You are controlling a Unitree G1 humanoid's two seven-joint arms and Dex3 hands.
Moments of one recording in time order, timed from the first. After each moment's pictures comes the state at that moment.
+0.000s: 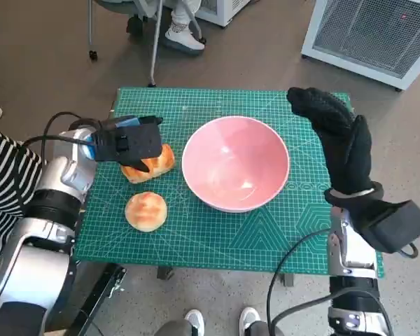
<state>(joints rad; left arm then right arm) -1.03 0.51 -0.40 1.07 0.55 -0.06 -0.42 -0.54 -0.15 -0.12 0.36 0.23 -0.54 0.38</state>
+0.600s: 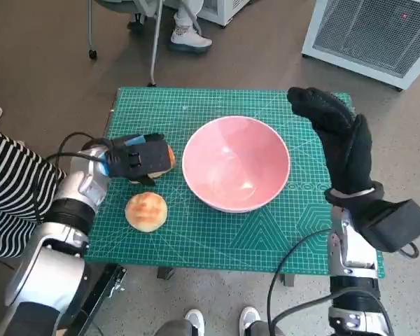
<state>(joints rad) -1.00 0.45 -0.43 1.20 0.56 -0.05 -0.31 -0.54 -0.15 -0.12 0.35 0.23 -0.53 0.38</state>
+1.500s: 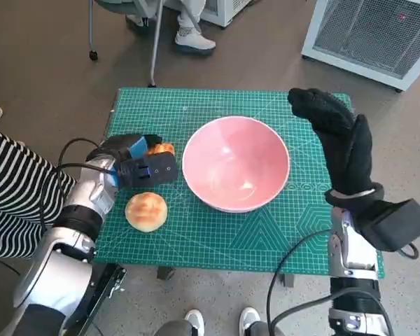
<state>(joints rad) -0.97 0.43 -0.47 1.20 0.62 -0.06 -0.06 -0.53 -0.15 -0.12 0.35 0.24 -0.51 0.38</state>
